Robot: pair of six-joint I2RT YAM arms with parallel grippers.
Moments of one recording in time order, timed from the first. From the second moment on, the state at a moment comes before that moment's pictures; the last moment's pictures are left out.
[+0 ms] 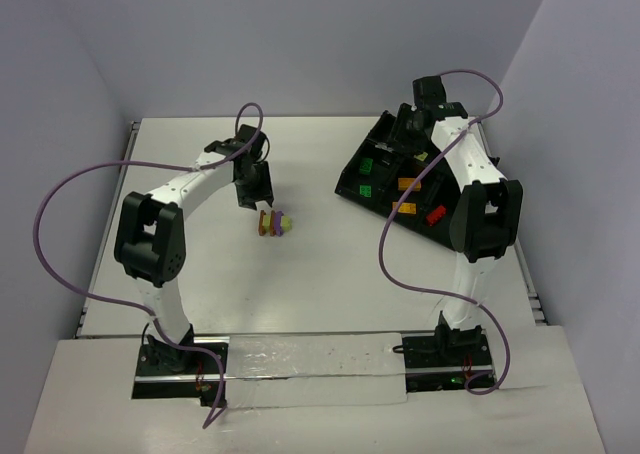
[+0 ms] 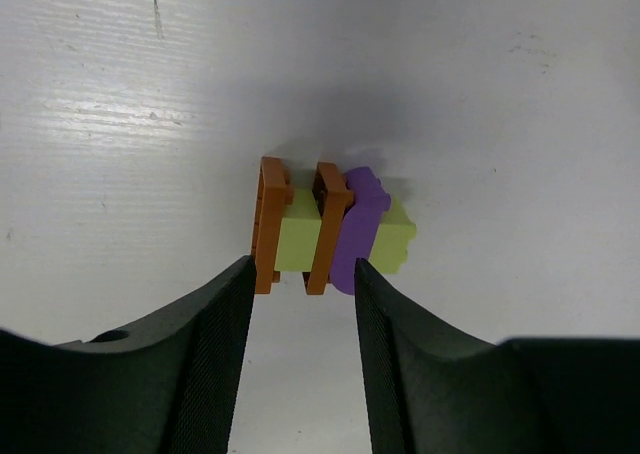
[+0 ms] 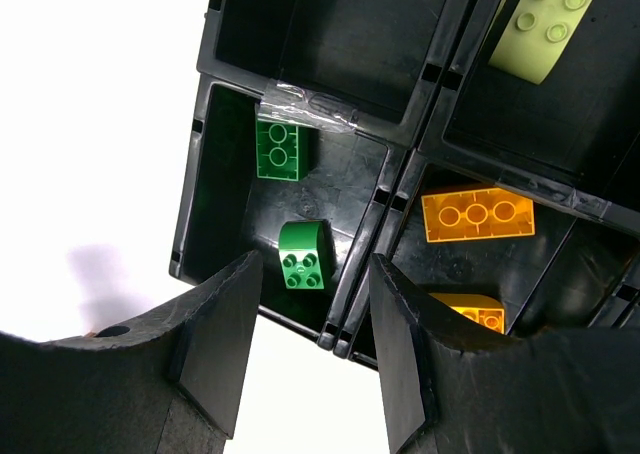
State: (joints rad) left arm -0.42 1.89 1.50 -0.80 -0.02 -0.54; right arm 0.10 1.98 1.84 -0.76 -0.04 0.46
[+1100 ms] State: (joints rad) left arm -0.41 2.01 1.52 -0.77 -0.07 -0.56; right arm 0.10 1.98 1.84 -0.76 -0.04 0.46
